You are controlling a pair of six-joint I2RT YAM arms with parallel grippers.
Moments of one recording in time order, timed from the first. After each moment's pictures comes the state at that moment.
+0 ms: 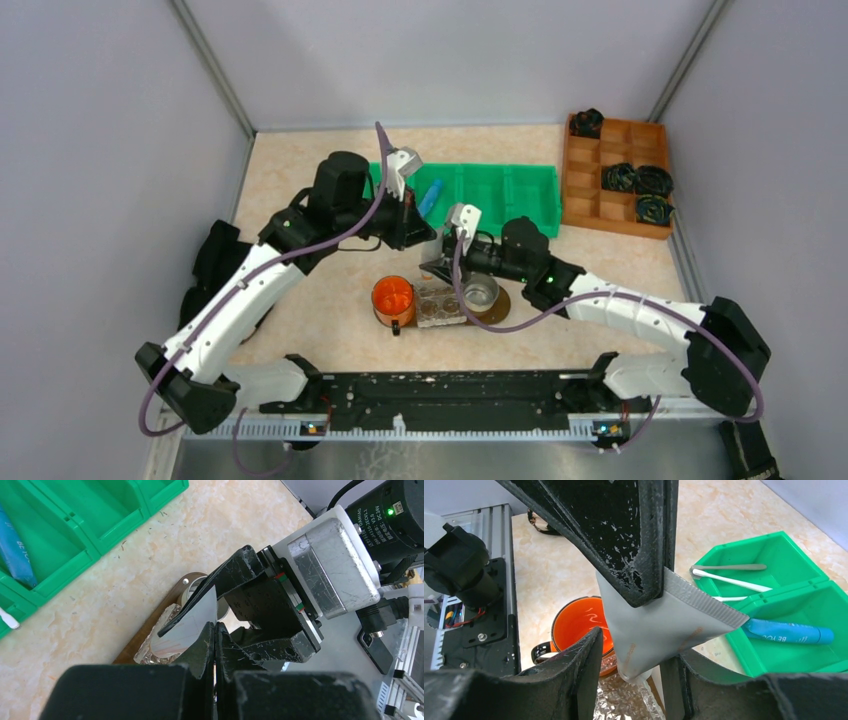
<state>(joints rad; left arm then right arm) -0.66 1.19 1.32 -0.61 0.45 -0.25 0.89 1.23 0.75 0.37 -0.36 -0.06</state>
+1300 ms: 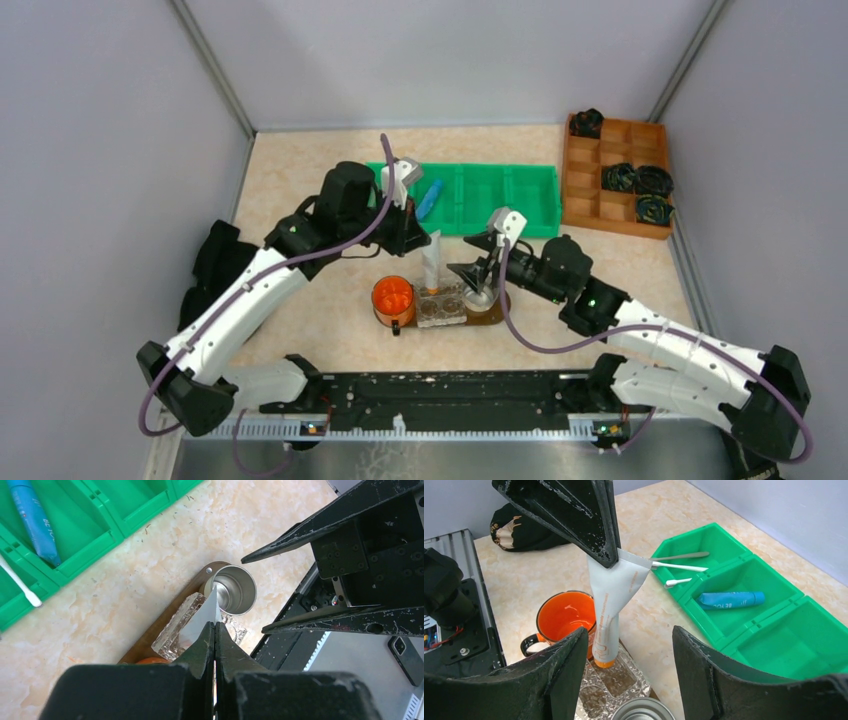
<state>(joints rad) -0.68 1.18 1.24 -0.61 0.35 -0.21 0.90 0.92 0.63 0.23 -0.14 -0.04</state>
